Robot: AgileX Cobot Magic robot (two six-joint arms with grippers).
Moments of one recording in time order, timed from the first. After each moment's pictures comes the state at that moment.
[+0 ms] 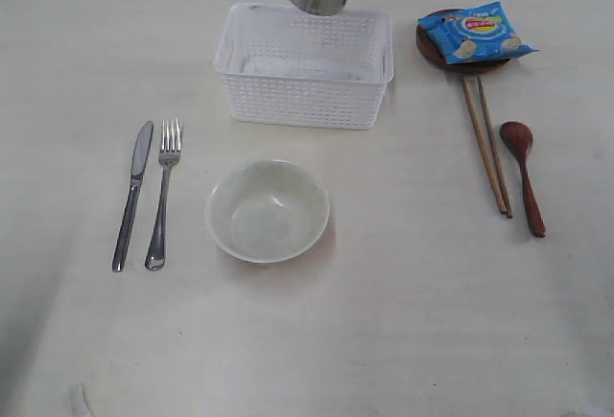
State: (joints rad) left arm -0.22 0.00 0.00 -0.17 0.34 0.11; right arm 0.51 2.08 -2.09 0.12 1.23 0.04
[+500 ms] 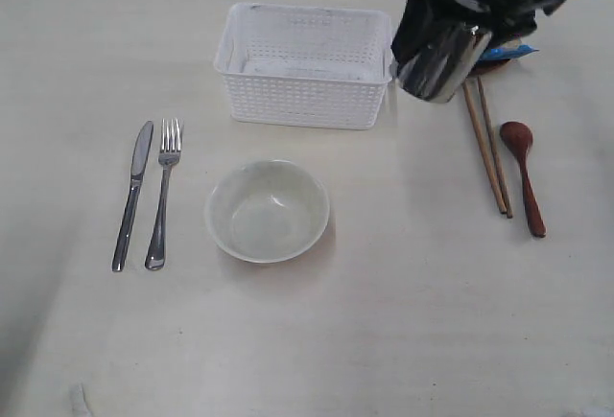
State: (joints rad) left arm -0.22 0.00 0.00 -0.17 0.34 0.11; right arm 0.21 1.76 -1.45 0.45 1.22 -0.29
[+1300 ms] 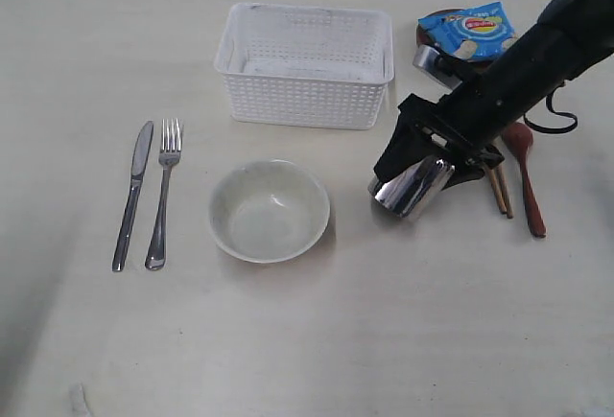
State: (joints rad) left arm -0.22 0.00 0.00 -0.17 0.34 0.11; right arm 0.10 2.10 -1.21 0.76 1.16 -0.67
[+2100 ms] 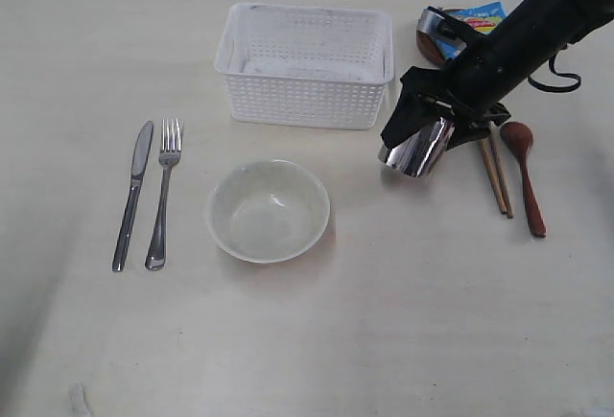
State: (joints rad) left arm -0.22 0.00 0.00 -0.17 0.34 0.11; right arm 0.10 2.10 -1.34 0.68 1.11 -0.64
